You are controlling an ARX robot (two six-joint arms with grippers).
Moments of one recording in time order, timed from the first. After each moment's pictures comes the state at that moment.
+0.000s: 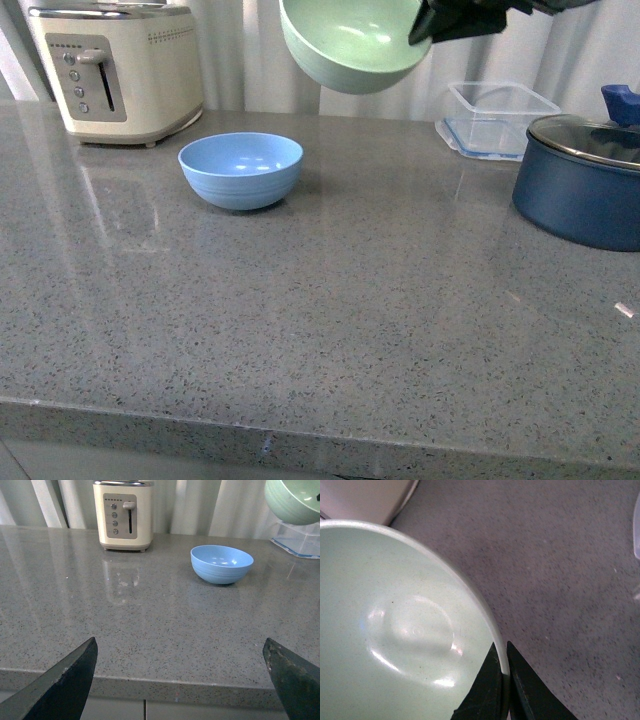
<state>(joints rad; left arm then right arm) 0.00 0.00 0.02 0.00 0.00 0.00 0.25 2.11 2.04 -0.53 -0.22 0.17</state>
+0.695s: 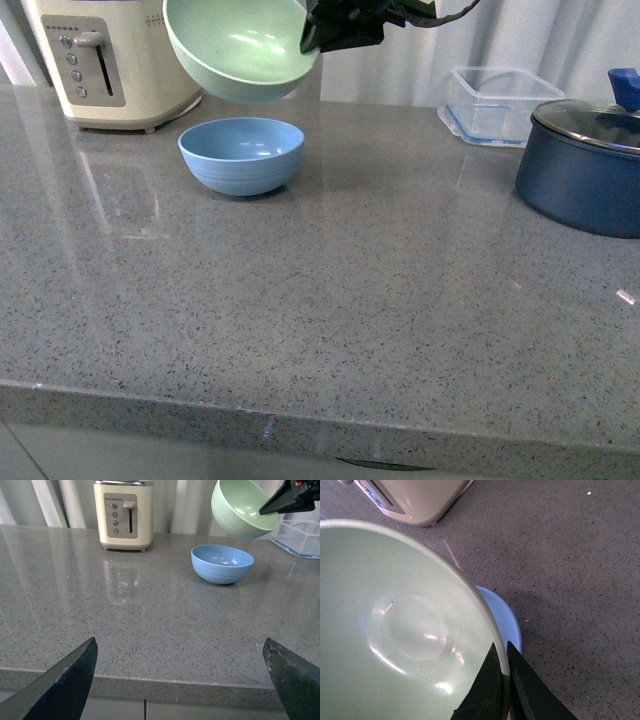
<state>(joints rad) 0.00 0.00 0.02 0.00 0.00 0.00 0.37 2.37 2.37 -0.60 -0.26 0.15</state>
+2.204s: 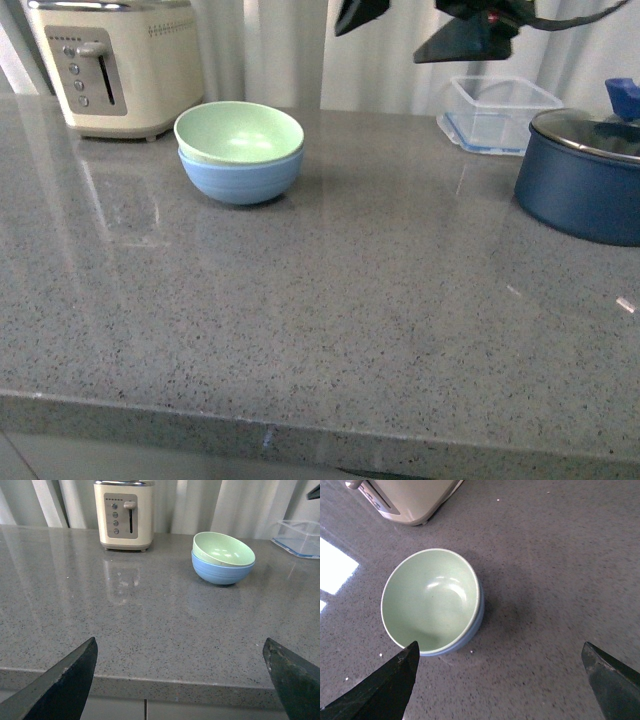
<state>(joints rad) 0.00 0.00 0.02 0.00 0.00 0.00 0.26 1.98 1.78 -0.36 -0.34 0.13</state>
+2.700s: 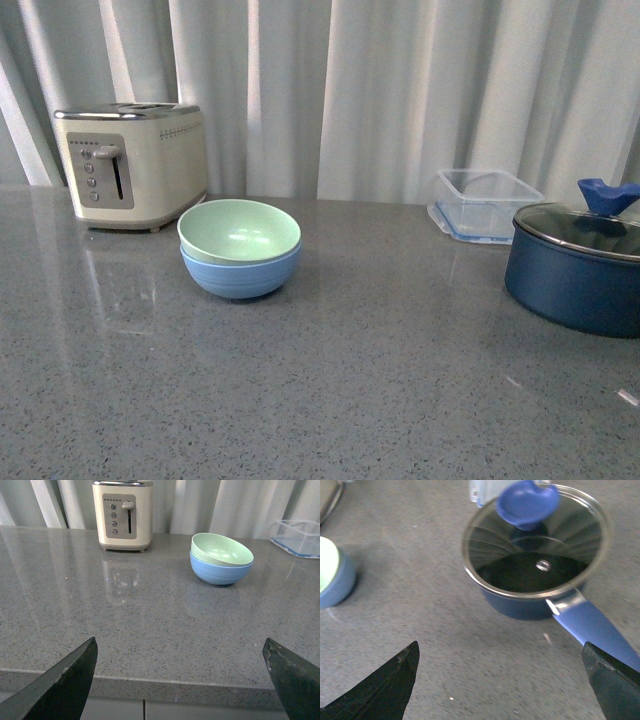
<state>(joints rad) 0.00 0.00 0.02 0.00 0.00 0.00 -0.19 1.32 1.04 -0.28 -0.35 0.08</state>
